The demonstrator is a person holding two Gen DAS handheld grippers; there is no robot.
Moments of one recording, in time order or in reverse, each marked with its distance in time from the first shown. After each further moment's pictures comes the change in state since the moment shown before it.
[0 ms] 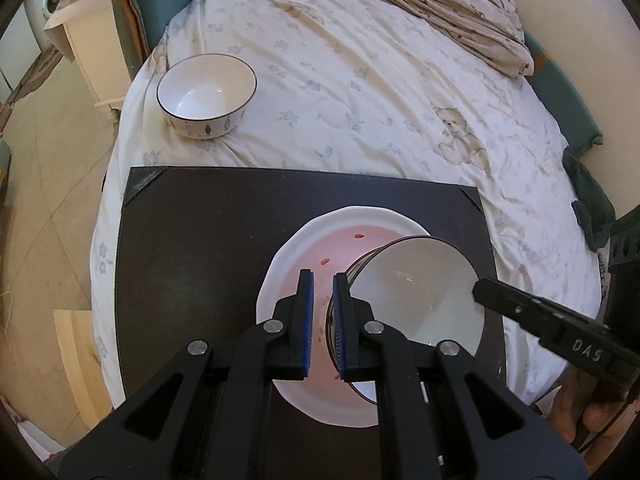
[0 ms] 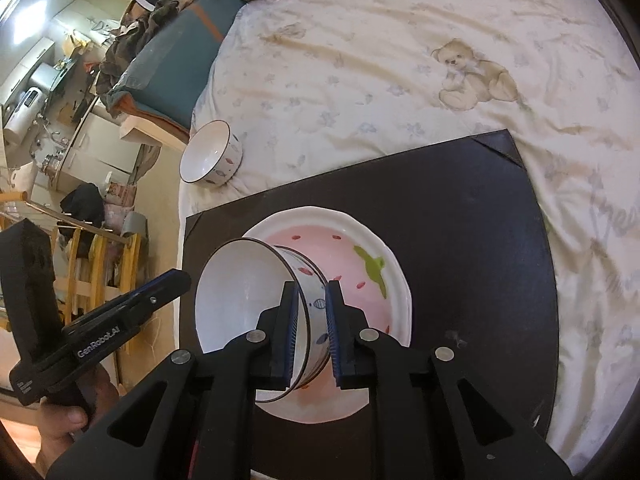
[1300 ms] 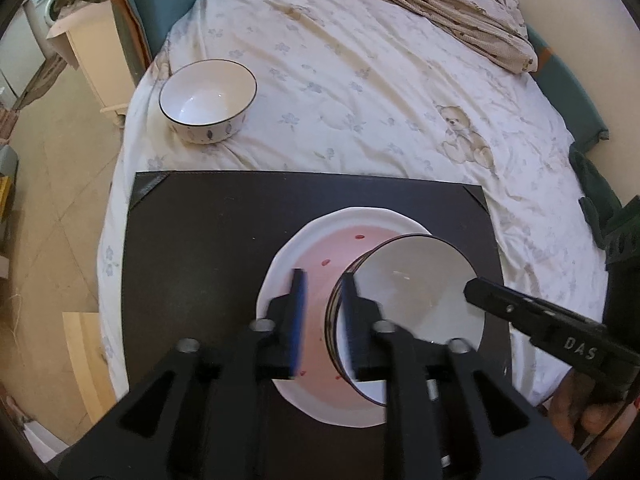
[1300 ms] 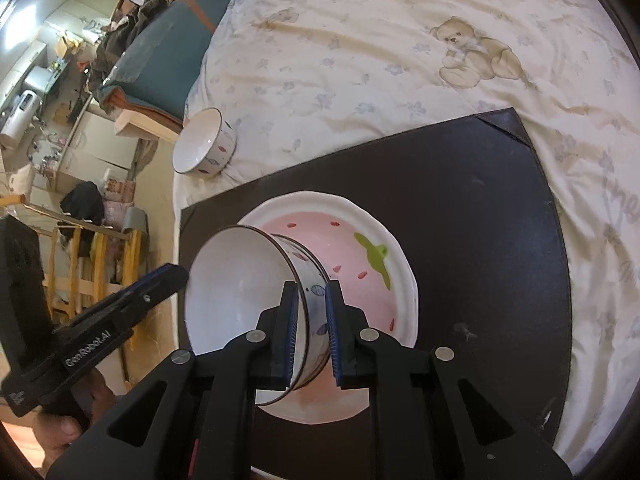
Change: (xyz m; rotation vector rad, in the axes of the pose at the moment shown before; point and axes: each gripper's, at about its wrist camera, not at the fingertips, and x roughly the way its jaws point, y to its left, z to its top) left arm -0.006 -0.009 -0.001 0.017 -0.009 0.038; right arm 0.015 -0.009 0.001 0.029 0.032 0.016
